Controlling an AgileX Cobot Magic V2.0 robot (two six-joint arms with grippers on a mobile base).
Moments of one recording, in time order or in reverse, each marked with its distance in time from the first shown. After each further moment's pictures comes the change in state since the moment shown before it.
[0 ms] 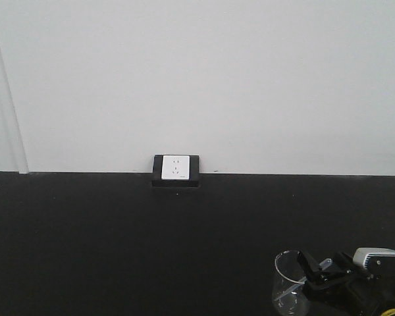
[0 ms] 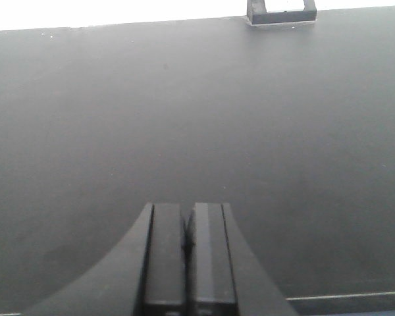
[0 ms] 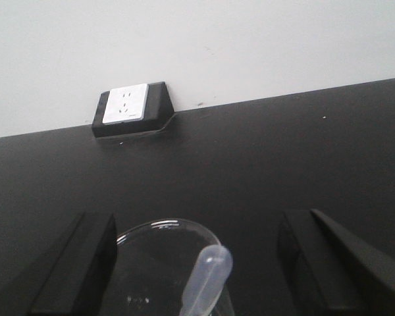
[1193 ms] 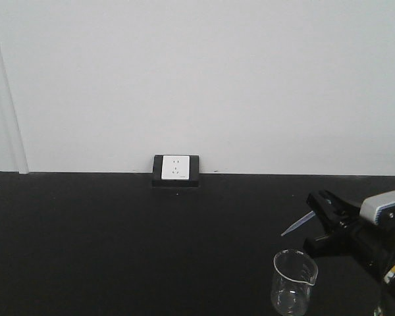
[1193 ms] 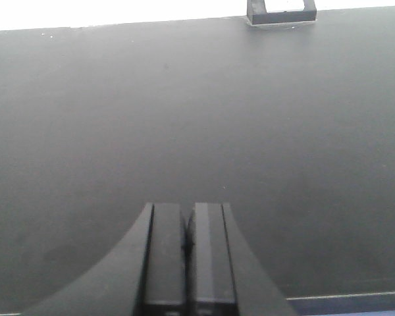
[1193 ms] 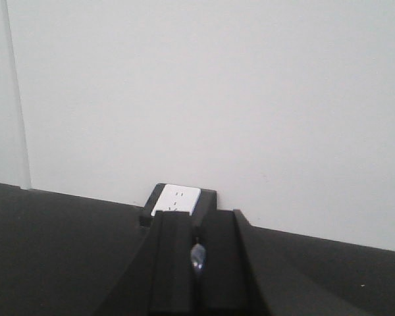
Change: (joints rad) left arm 0.000 0.000 0.000 0.000 0.000 0.000; right arm 0.000 -0.317 -0.118 -0.178 0.176 -0.027
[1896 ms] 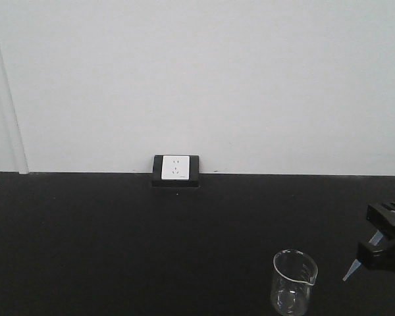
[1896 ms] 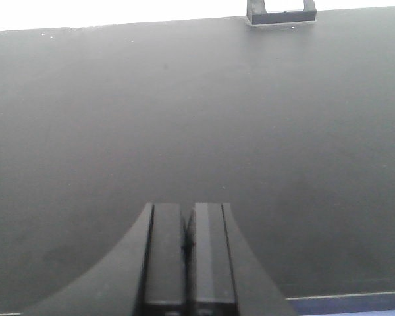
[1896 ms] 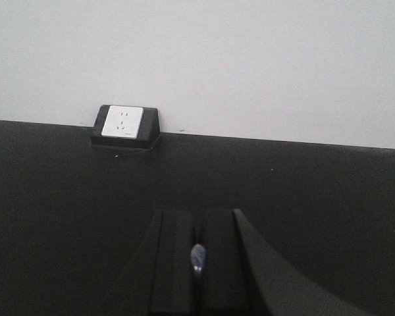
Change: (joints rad) left arm 0.000 0.000 0.000 0.000 0.000 0.000; right arm 0.132 -0.570 -0.014 -0.445 0.942 0.576
